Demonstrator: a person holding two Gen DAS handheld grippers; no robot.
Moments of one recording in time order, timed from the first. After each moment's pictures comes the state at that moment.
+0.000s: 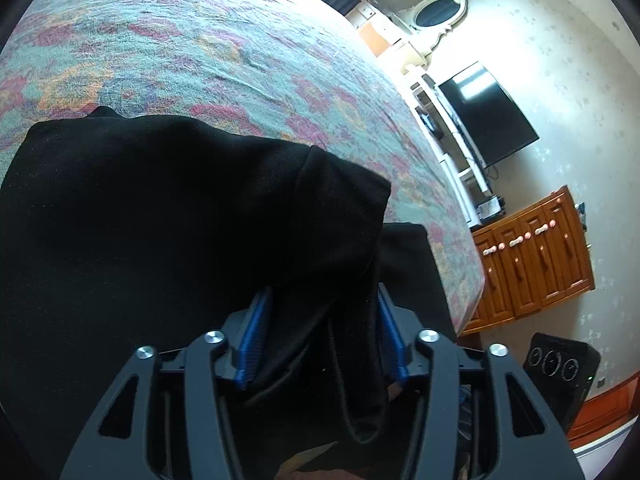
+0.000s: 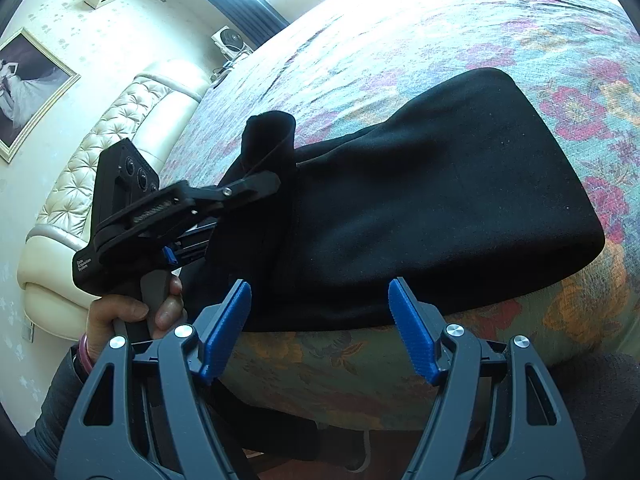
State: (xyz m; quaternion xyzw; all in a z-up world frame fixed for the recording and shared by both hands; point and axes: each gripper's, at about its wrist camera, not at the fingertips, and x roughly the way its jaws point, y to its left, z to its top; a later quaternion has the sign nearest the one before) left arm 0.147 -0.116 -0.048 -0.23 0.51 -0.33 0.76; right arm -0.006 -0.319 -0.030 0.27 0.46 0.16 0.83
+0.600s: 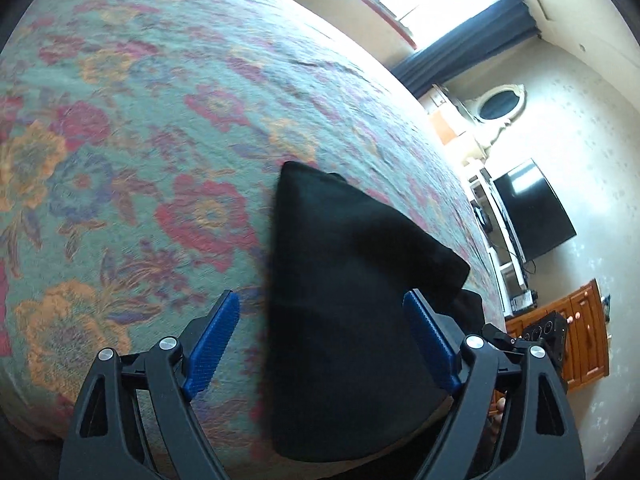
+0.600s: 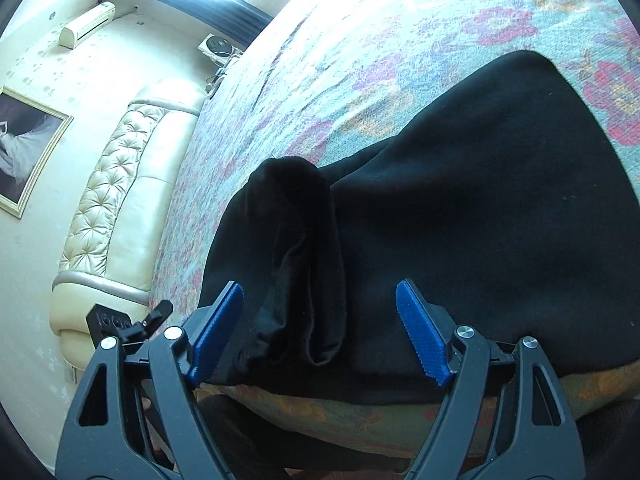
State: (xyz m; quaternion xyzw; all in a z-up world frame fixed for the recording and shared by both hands) left arm 0.104 0.059 -0.054 -0.30 0.45 -0.17 0.82; right arm 0.061 -0.321 -0.052 0.36 0.48 0.17 0.78
